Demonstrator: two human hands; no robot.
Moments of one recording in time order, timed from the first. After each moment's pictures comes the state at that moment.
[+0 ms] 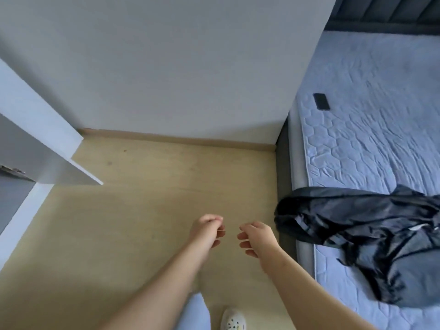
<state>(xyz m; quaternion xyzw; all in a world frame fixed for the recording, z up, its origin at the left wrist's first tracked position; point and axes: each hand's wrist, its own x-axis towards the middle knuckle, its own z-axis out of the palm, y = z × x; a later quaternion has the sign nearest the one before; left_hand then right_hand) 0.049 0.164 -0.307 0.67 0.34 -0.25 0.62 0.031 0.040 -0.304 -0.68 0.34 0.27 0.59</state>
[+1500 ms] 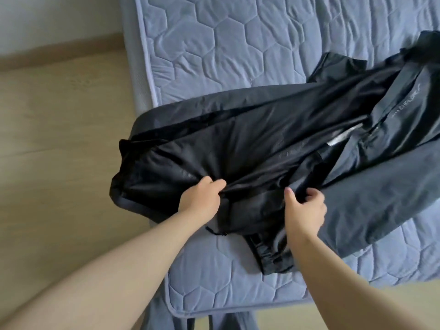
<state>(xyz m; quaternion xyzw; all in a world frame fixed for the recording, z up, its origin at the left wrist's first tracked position) 0.086 -0.336 -0.637 0.91 -0.18 -0.37 0.07 -0.005 -0.500 -0.626 -0.65 0.66 0.07 0.37</state>
